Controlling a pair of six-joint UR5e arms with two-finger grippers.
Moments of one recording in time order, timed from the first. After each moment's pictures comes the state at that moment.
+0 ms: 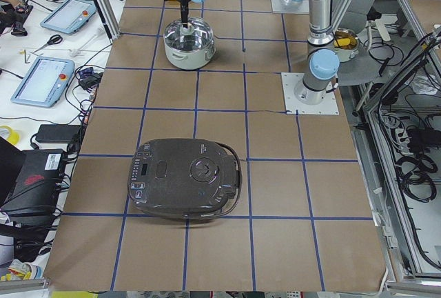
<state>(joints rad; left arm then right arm) -1.75 -1.94 -1.45 -1.29 1.58 -0.26 1.48 -1.21 1.61 -2.10 -1.59 -0.05</state>
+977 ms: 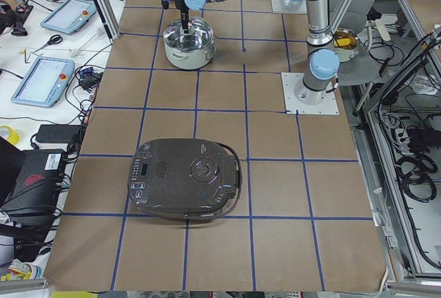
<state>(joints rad) -1.75 -1.97 -1.47 -1.28 1.57 -0.26 1.46 -0.99 1.60 -2.32 -1.59 -0.11</state>
